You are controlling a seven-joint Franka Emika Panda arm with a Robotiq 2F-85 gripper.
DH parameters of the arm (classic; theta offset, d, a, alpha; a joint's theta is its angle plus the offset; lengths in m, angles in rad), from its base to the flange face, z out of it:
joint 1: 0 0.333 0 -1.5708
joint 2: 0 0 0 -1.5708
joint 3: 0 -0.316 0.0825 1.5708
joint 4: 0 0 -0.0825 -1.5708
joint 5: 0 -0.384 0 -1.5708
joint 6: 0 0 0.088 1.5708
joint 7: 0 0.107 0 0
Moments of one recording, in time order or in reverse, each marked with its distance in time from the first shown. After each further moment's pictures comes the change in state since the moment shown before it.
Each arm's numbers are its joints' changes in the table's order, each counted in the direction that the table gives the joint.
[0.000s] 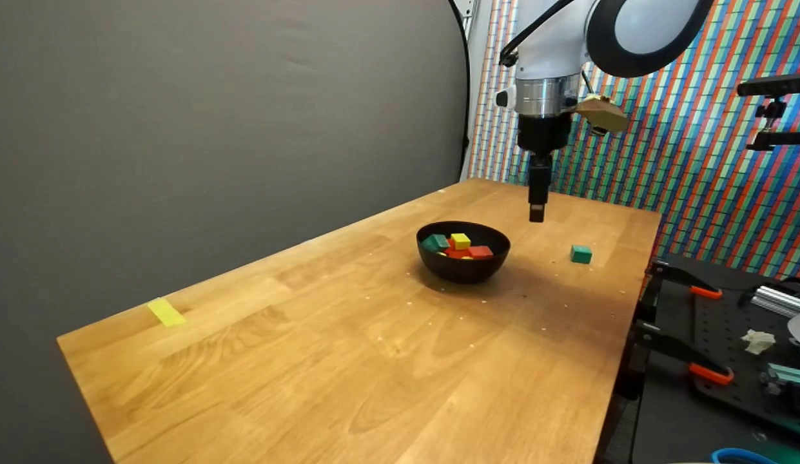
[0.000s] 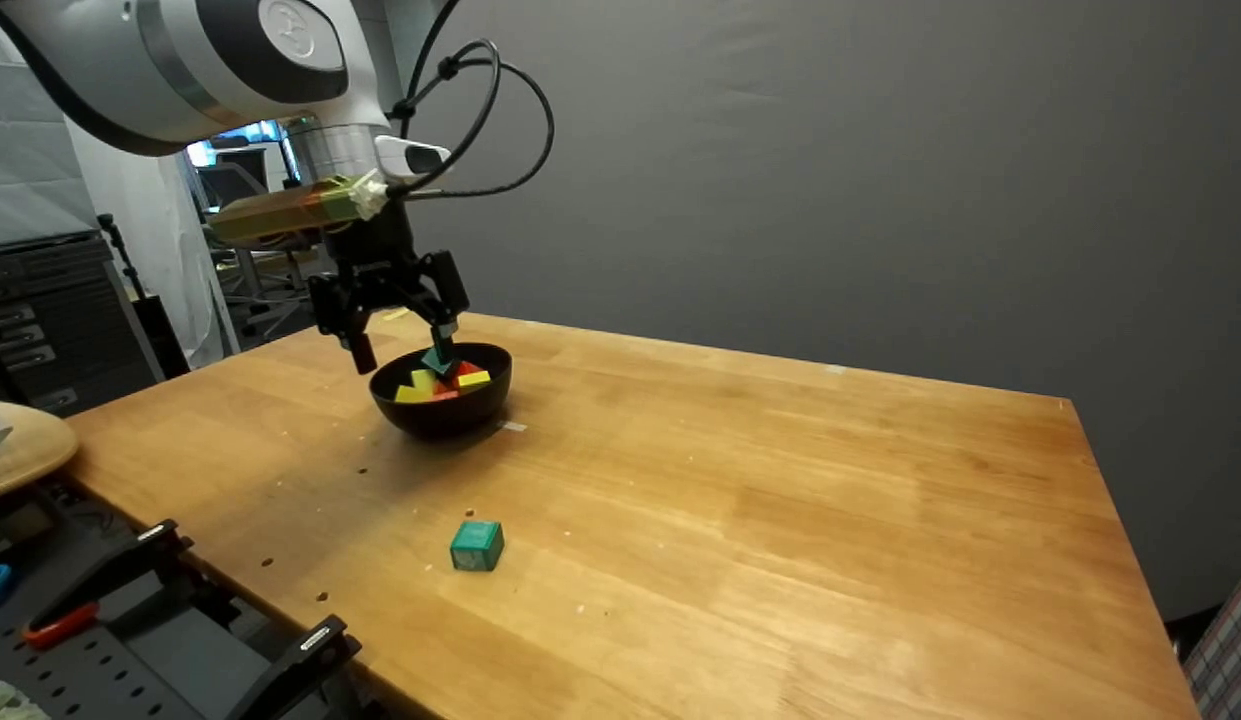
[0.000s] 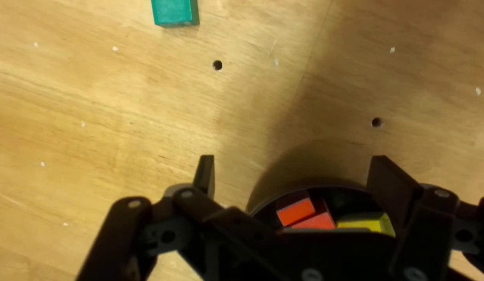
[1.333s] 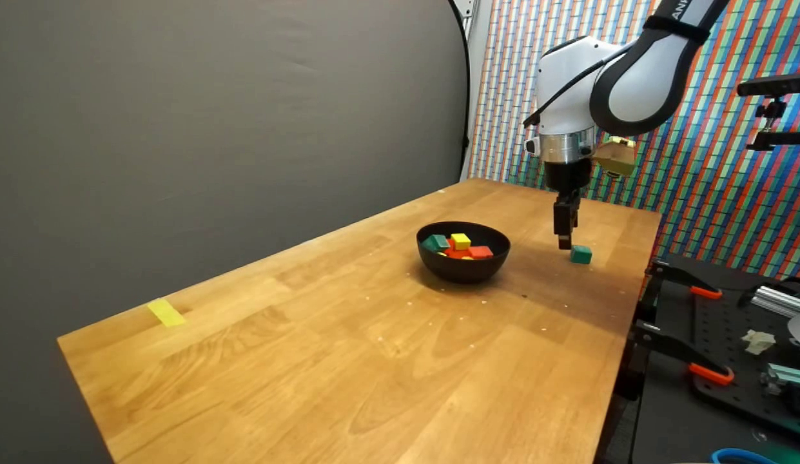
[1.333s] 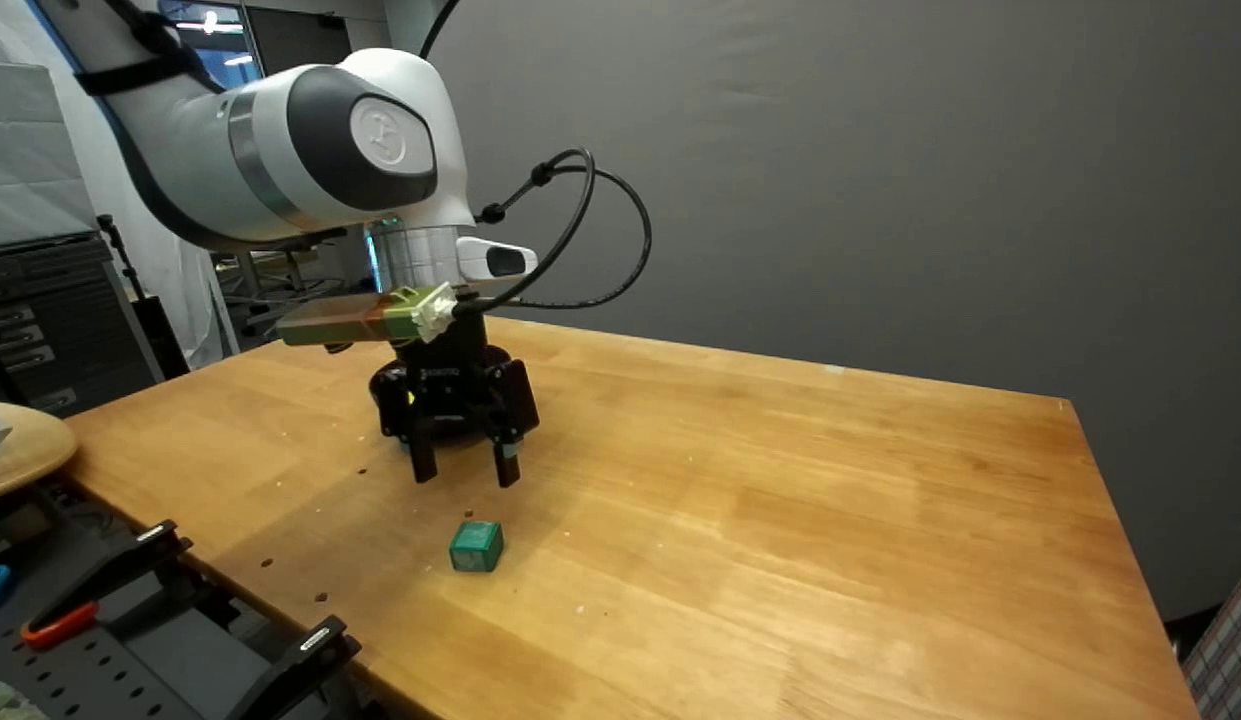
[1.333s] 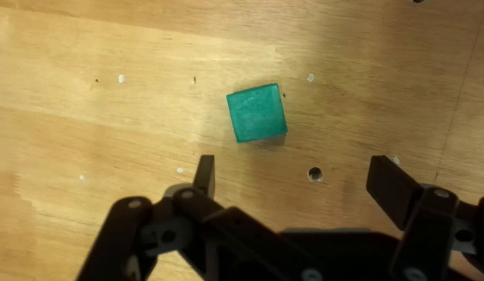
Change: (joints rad) arm -0.031 0.190 0.223 0.025 0.134 0.121 0.069
